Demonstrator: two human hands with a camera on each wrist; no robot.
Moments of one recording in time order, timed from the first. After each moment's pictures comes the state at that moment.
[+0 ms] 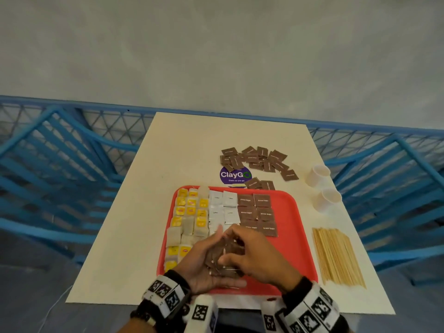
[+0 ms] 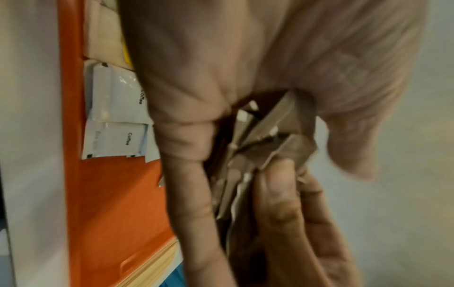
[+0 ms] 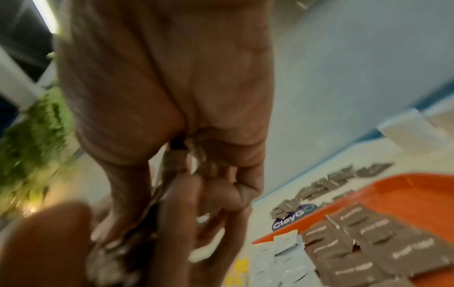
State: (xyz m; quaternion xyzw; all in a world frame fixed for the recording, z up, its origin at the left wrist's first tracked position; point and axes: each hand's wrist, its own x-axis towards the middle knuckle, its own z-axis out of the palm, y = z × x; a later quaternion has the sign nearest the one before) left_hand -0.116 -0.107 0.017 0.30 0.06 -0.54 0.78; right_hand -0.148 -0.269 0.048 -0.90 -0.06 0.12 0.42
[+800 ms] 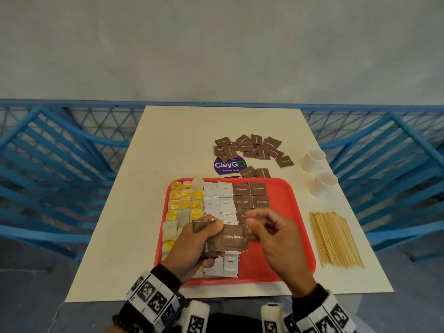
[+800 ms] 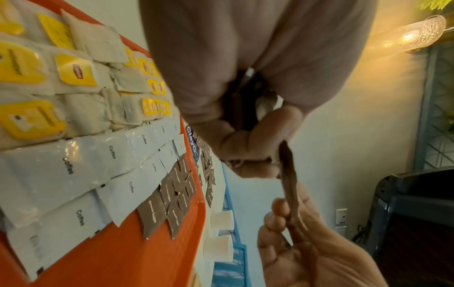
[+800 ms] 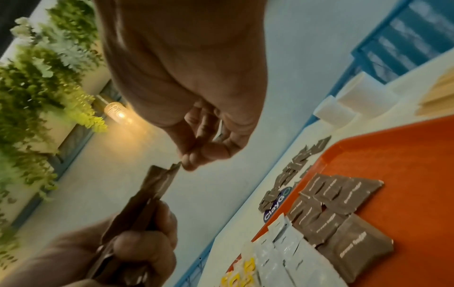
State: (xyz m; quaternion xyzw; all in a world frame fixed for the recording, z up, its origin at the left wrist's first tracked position) left_hand -0.120 -0.107 0.035 0.57 0.00 -0.32 0.75; right_hand -0.175 -0.289 0.042 -0.74 0.13 -0.11 0.65
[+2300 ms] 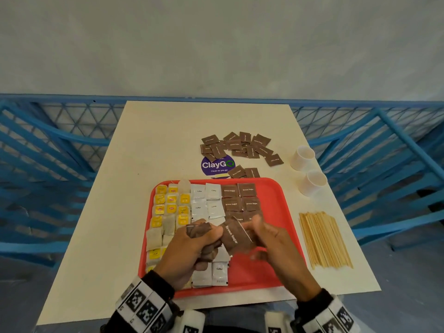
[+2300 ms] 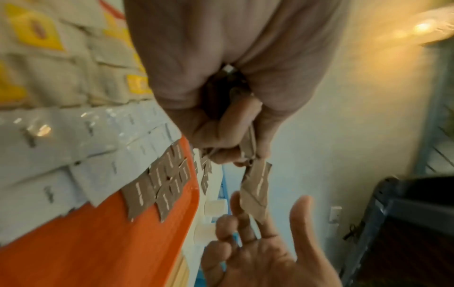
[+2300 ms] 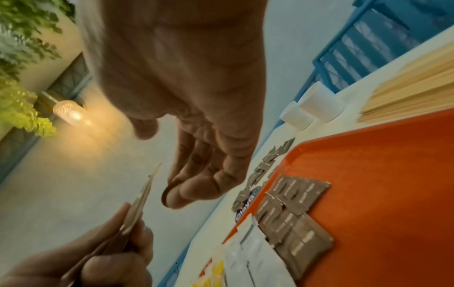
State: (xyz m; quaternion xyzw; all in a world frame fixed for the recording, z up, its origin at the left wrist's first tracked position) left_hand -0.105 -0.122 0.031 0.59 -0.02 -0.35 0.73; right_hand -0.173 -0.310 0.044 -0.69 0.17 0.05 0.70
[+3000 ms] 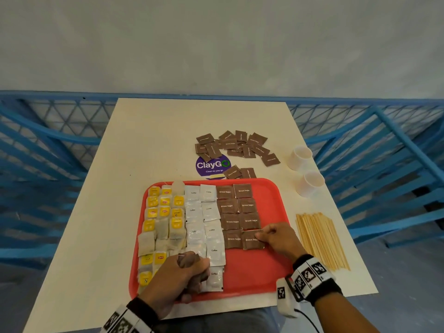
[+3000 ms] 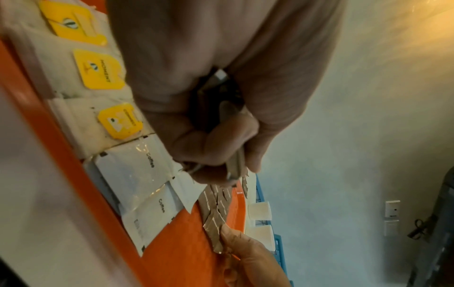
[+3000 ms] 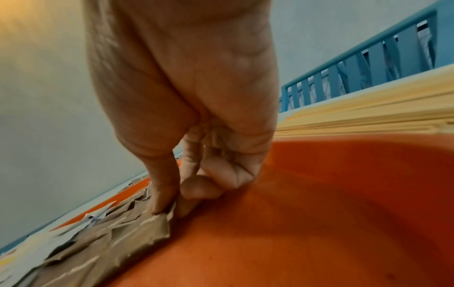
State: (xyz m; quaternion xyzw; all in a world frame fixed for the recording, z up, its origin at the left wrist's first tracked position) left_hand -0.119 -0.105 -0.010 0.64 0.08 -0.43 0.64; right_hand -0.127 -0.397 -0.069 -0.83 0.31 0.12 0.45
